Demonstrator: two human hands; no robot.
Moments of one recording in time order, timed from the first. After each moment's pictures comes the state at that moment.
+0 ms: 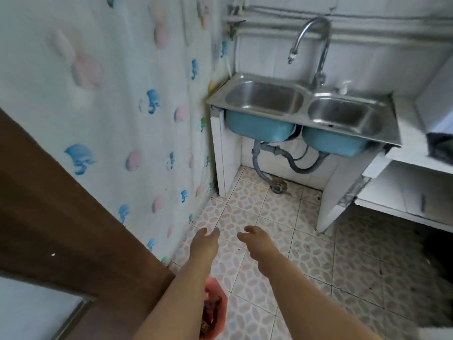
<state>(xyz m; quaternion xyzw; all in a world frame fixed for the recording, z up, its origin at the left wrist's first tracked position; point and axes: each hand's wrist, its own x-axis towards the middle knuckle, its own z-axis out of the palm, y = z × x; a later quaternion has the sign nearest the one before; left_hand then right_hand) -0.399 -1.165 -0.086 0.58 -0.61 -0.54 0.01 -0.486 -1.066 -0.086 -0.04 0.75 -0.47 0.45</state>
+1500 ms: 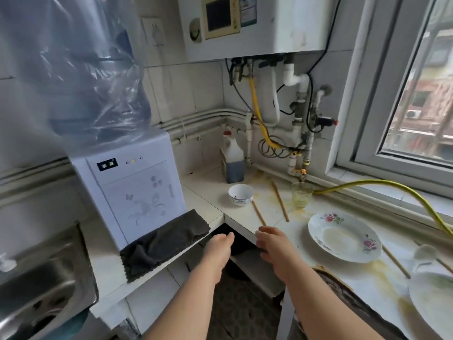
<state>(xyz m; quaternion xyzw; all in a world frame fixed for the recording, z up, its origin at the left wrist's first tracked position) -0.894 -0.658 0.042 0.00 -0.79 -0.57 -0.25 -0.839 -0.528 0.033 0.33 0.60 -0.72 -0.07</state>
